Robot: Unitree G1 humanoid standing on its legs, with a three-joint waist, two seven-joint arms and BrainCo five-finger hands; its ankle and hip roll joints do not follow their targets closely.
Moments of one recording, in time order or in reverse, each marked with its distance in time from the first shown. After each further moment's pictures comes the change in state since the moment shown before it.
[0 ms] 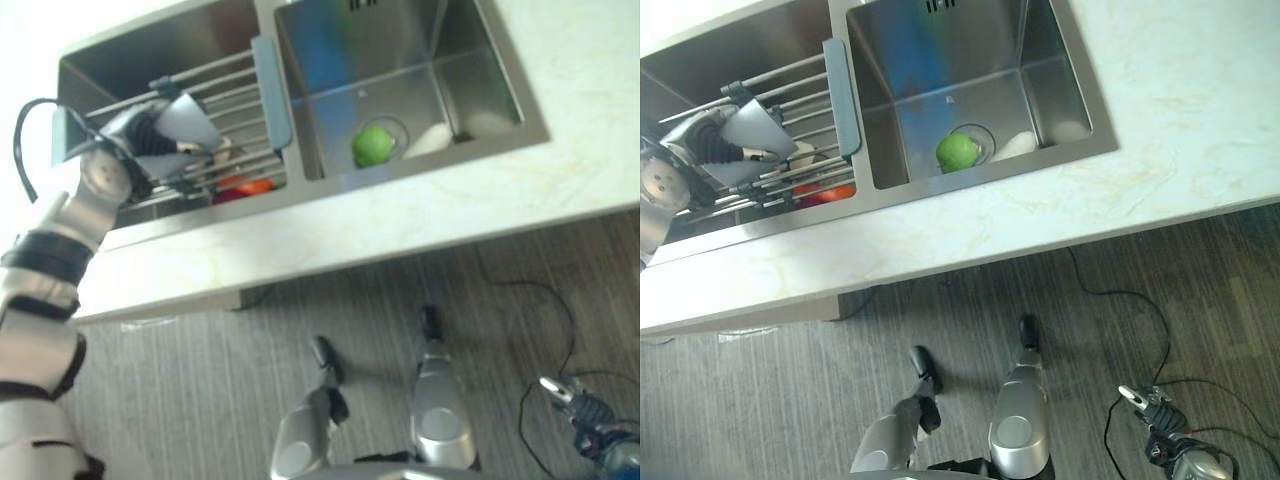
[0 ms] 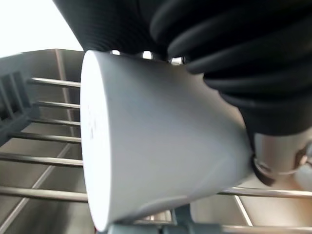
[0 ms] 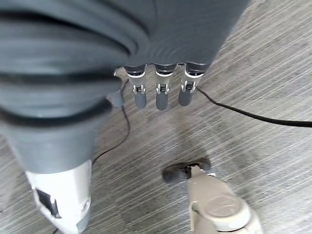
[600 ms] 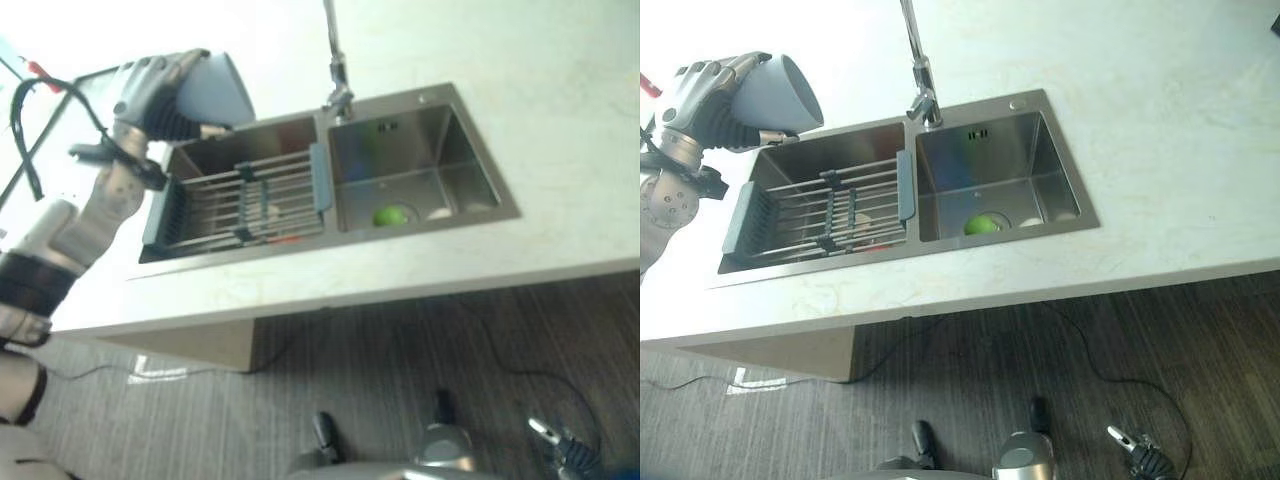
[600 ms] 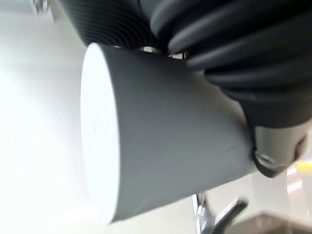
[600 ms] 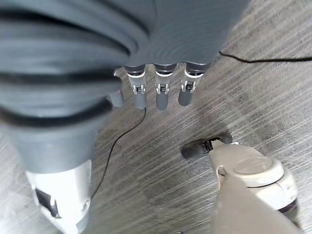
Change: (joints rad) left arm 0.165 0.134 0.093 -0.447 0.195 -0.052 0.333; right arm 0.090 0.106 0.039 0.087 -0.091 0.042 -0.060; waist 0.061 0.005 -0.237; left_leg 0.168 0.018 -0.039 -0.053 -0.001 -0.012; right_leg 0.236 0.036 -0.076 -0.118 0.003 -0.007
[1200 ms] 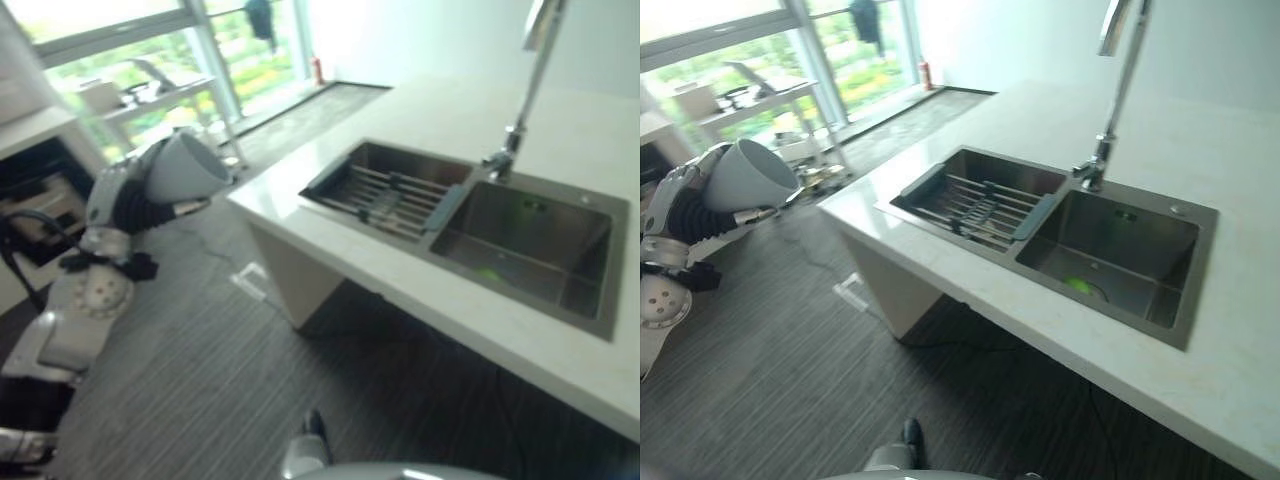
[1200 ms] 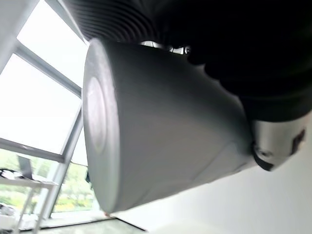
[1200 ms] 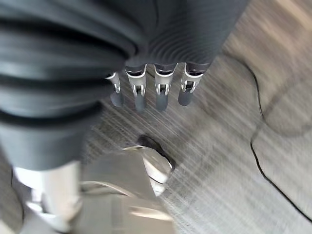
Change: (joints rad) left arm 0.573 -0.227 0.492 -0.185 -0.003 -0.057 -0.050; right arm -0.125 0.089 0.262 0.209 -0.303 0.191 0.054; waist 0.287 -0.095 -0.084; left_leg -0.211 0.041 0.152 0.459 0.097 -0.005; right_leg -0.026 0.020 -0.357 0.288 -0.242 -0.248
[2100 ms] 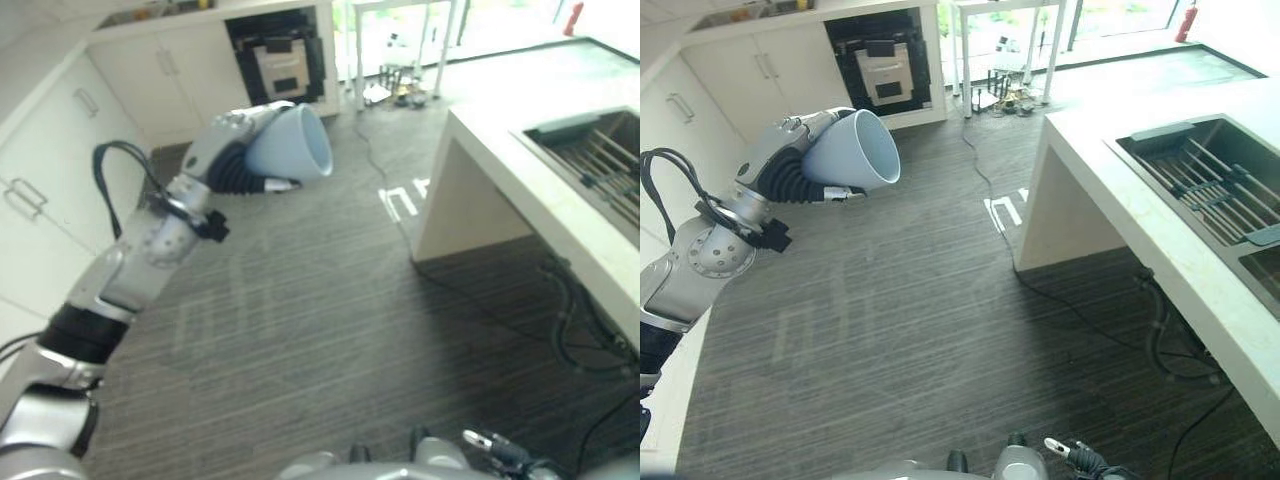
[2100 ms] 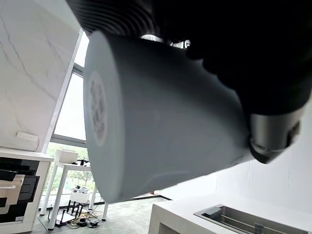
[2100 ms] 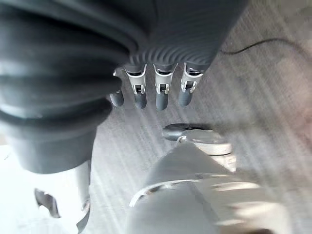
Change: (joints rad) left arm -0.384 -0.006 -0.313 -0.034 0.003 -0.051 -0.133; right arm -0.020 0.049 -0.105 -0.039 0.122 -0.047 -0.064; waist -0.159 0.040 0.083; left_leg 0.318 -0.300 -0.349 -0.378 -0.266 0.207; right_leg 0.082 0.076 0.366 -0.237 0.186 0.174
